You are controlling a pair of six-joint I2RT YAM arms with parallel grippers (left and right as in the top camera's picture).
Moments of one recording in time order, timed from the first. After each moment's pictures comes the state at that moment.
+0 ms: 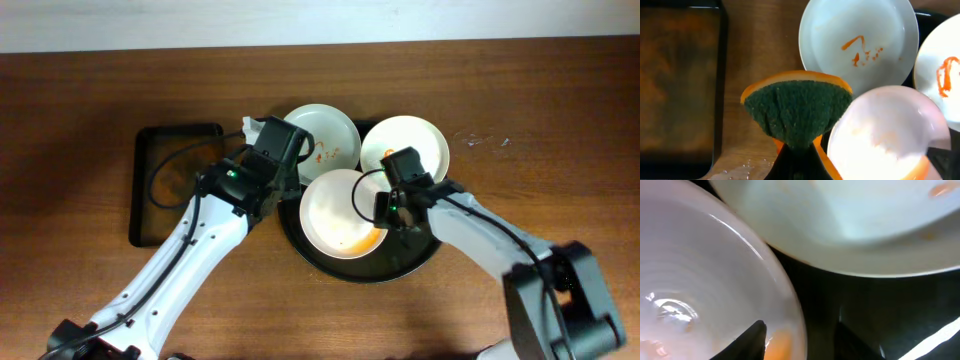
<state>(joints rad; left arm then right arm) -0.52 1.52 1.29 -0.85 -0.27 -0.54 0.39 1.70 0.92 -0.49 -0.04 0.51</state>
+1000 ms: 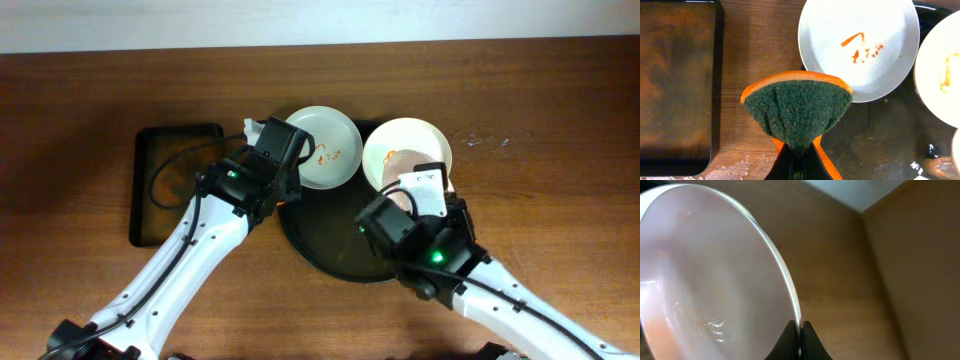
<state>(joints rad) -0.52 1.52 1.29 -0.86 -0.26 -0.54 0.75 1.25 0.93 -0.89 1.04 0.42</state>
